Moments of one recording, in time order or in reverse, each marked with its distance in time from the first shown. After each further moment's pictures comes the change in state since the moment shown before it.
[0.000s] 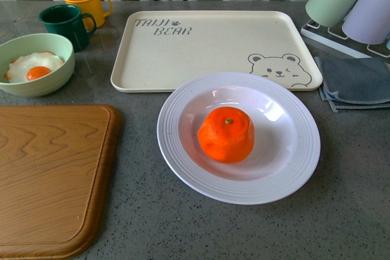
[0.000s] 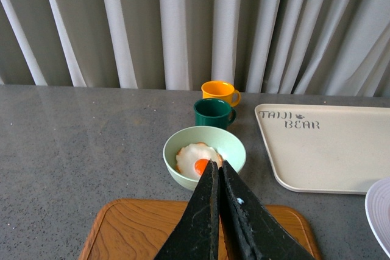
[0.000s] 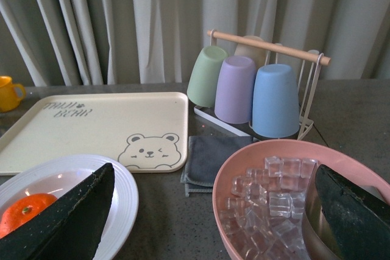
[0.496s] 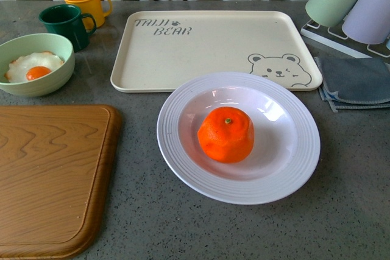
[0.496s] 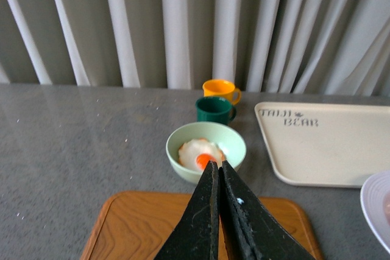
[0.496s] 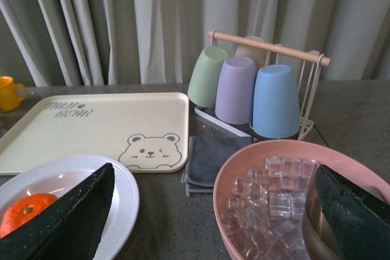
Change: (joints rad) left arm 0.000 -0.234 0.000 -0.252 0.000 0.001; right arm 0.000 0.000 0.000 0.000 0.000 0.000
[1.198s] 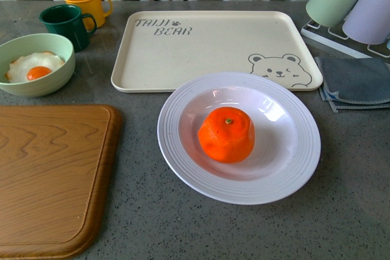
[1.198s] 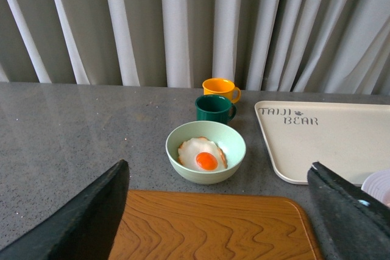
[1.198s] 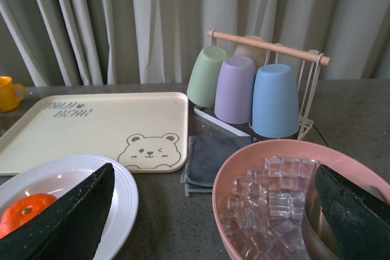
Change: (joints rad) left arm 0.001 -0.003 0.000 -0.002 0.000 0.000; right arm -0.004 0.011 0.006 -0.016 -0.019 0.011
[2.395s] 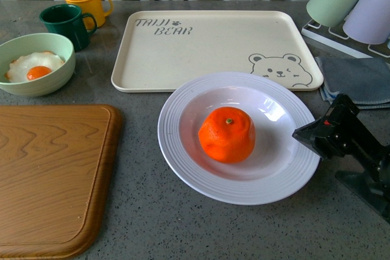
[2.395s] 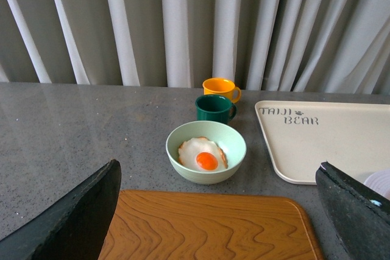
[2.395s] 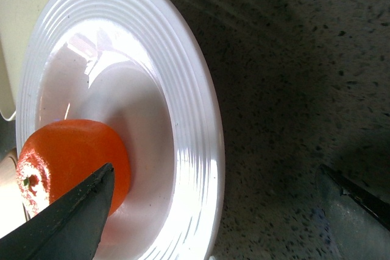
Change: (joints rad) left arm 0.000 0.000 0.000 0.000 0.000 0.002; right arm 0.253 1.751 0.362 0.676 -0.079 0.834
